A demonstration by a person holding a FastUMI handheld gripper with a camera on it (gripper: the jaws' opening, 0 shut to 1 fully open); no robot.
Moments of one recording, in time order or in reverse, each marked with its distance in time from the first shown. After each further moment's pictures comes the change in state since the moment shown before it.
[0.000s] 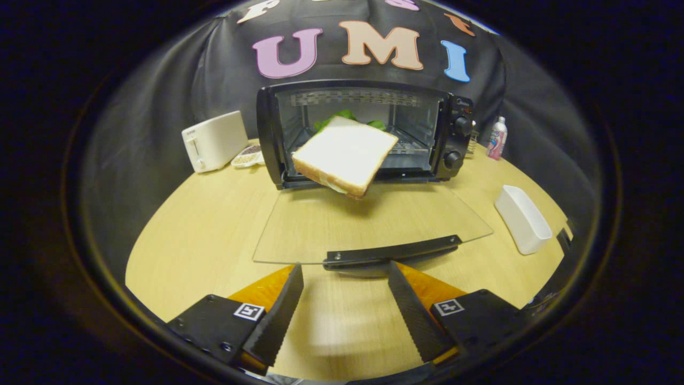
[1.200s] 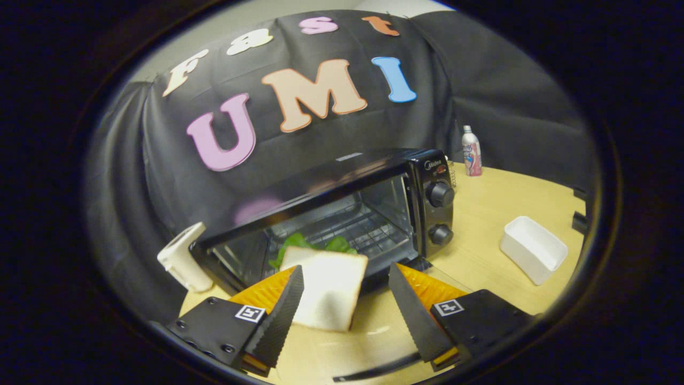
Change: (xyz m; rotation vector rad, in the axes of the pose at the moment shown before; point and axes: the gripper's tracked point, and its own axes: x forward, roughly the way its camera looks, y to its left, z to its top) arm 0.039 -0.042 0.146 0.340 -0.292 -0.030
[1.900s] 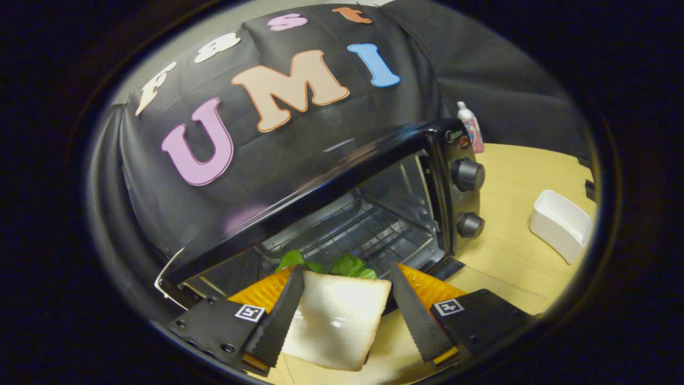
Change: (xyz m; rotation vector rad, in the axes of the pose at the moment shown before) arm 0.088 0.023 0.014 0.201 -0.008 -0.034
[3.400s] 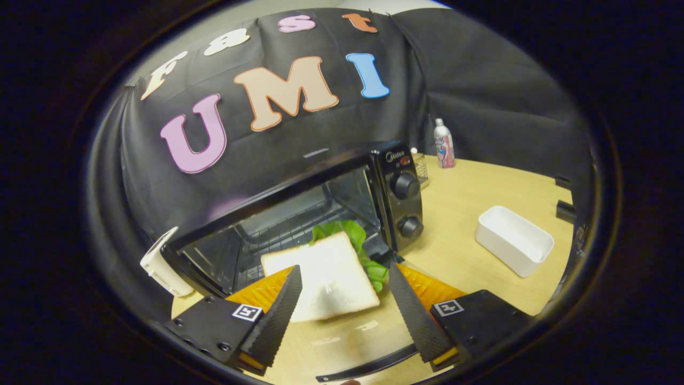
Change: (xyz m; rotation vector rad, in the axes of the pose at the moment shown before) arm -0.067 -0.056 -0.009 -0.059 0.030 -0.098
